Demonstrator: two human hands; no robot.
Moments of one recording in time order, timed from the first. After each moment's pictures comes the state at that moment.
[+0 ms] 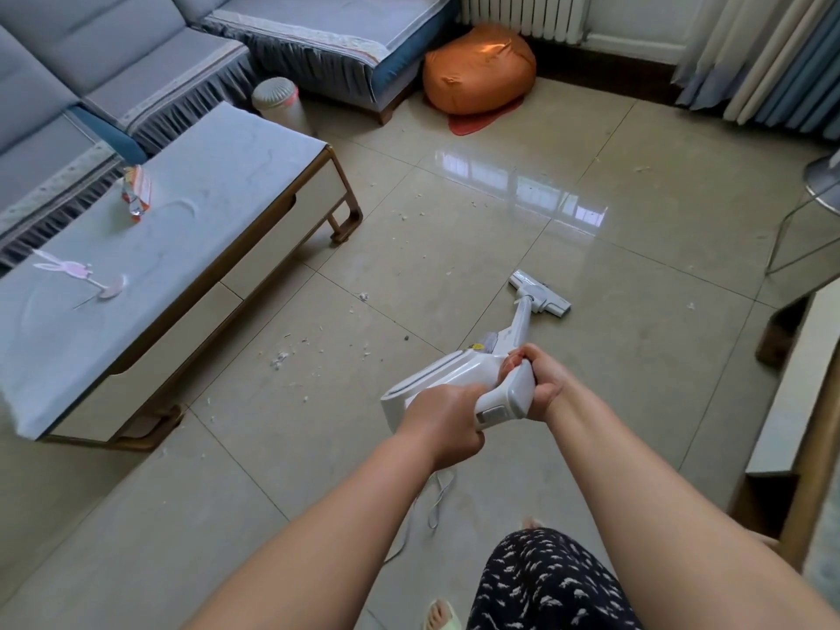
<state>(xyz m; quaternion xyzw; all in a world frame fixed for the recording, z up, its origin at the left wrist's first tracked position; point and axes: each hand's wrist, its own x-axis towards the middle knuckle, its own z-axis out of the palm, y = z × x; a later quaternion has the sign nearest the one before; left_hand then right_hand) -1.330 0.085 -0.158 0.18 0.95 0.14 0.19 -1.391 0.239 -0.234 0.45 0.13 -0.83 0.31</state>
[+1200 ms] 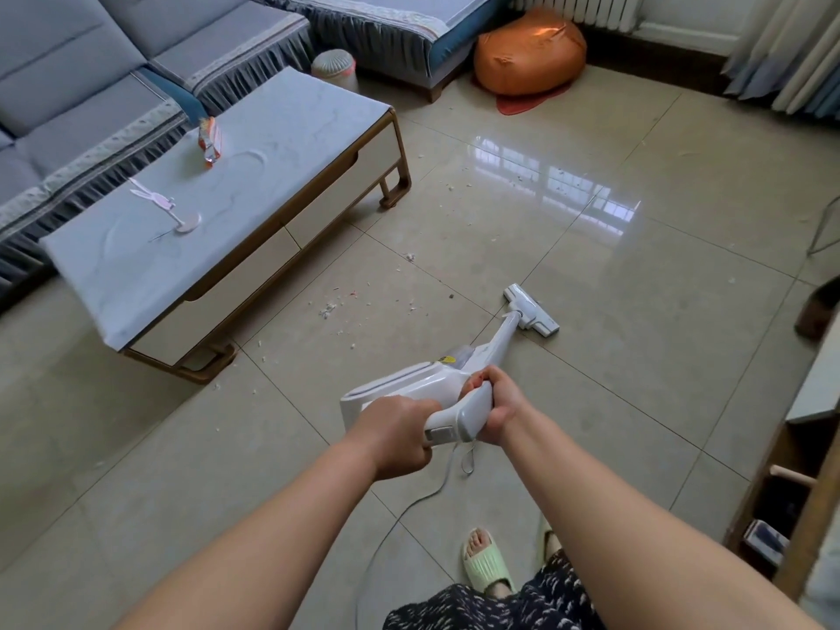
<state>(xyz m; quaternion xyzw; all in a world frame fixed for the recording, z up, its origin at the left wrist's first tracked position) -1.124 -0.135 -0.151 0.18 0.96 0.08 0.22 -1.178 0.018 -0.234 0.48 0.15 -0.80 0.33</state>
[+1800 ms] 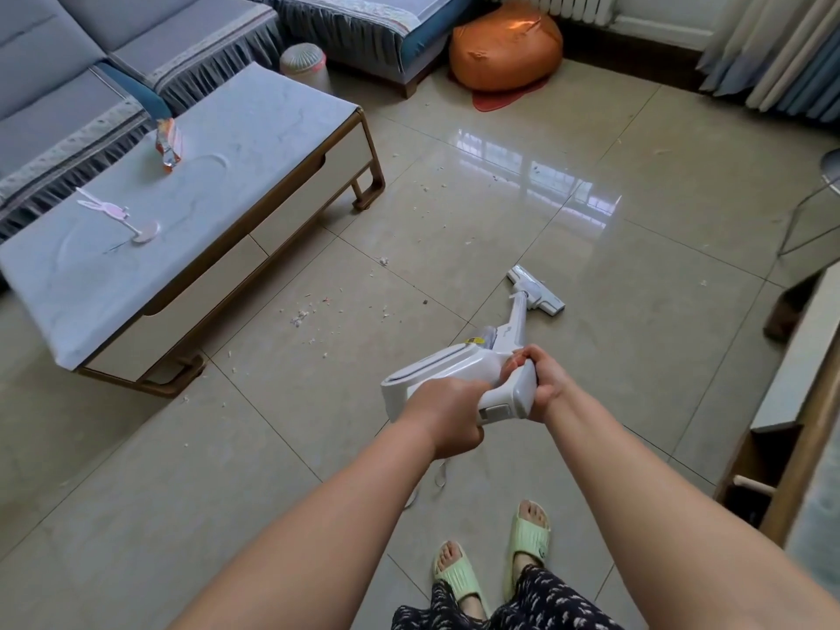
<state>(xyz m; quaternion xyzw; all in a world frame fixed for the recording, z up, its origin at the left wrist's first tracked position) -1.206 0.007 -0.160 0.19 0.95 0.12 0.20 -1.263 0.159 -0.247 0.46 0.13 -0.83 0.29</state>
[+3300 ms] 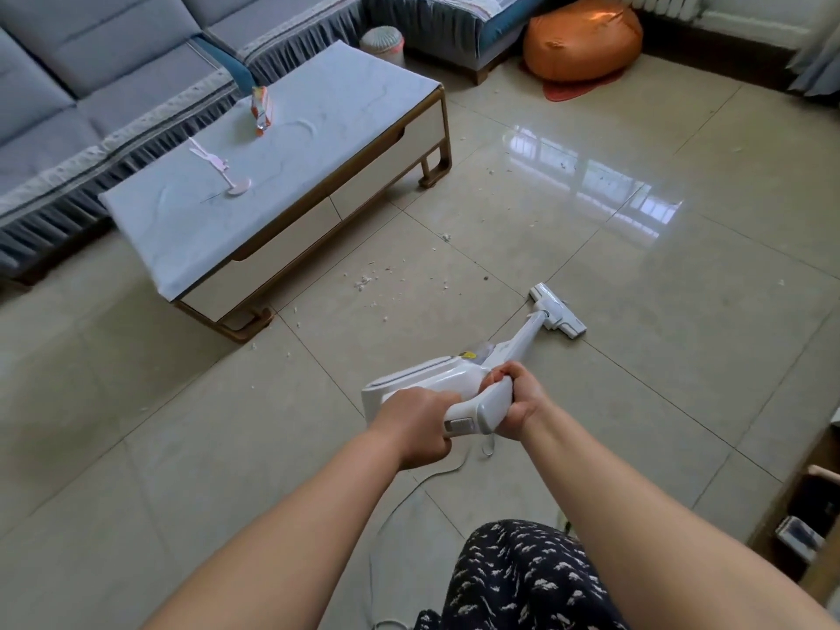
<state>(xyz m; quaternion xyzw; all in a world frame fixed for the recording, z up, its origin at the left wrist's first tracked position) -1.051 -0.186 -0.159 0.14 0.96 0.12 0.21 -1.113 -0.032 -0.232 0.47 0.14 -0.80 0.35</state>
